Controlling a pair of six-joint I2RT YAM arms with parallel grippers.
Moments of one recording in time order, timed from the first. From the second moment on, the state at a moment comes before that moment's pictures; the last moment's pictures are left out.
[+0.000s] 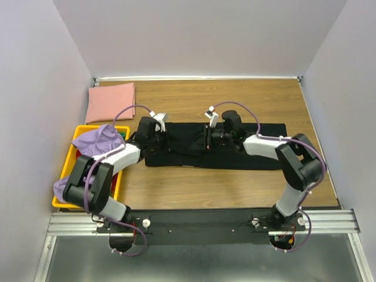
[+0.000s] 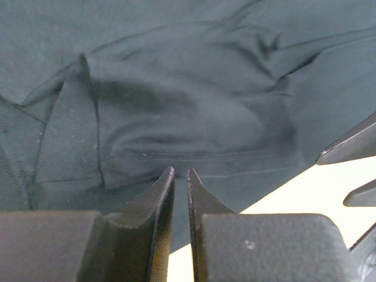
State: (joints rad) left arm -0.36 1.45 0.70 0.06 0.33 -0.38; right arm 0.56 1.73 0.90 0.34 -0.73 0.57
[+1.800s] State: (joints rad) left arm -0.34 1.90 1.27 -0.32 -0.21 -0.32; right arm 0.64 1.44 0.71 -0.30 -0.19 0.52
